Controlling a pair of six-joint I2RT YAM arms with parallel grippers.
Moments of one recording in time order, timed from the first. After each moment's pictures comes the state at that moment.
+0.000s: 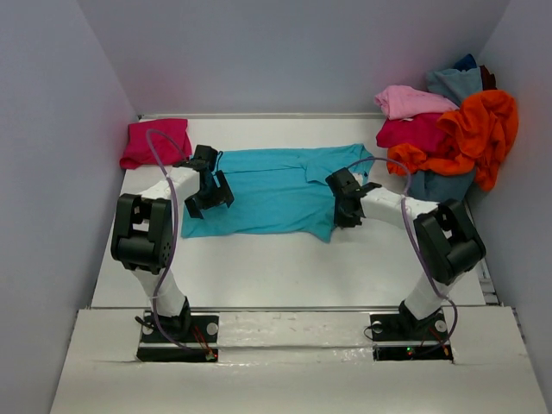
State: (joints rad) left arm -0.20 1.77 1.18 -0.65 -0.11 -0.59; right arm 0.51 1.72 1.03 -0.49 0.28 0.58
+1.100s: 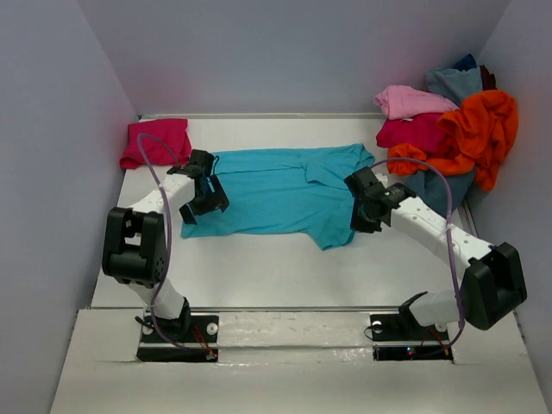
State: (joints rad) left arm -0.20 1.69 1.11 -0.68 -0.16 -0.62; right arm 0.53 1.36 1.03 -0.86 0.30 0.69
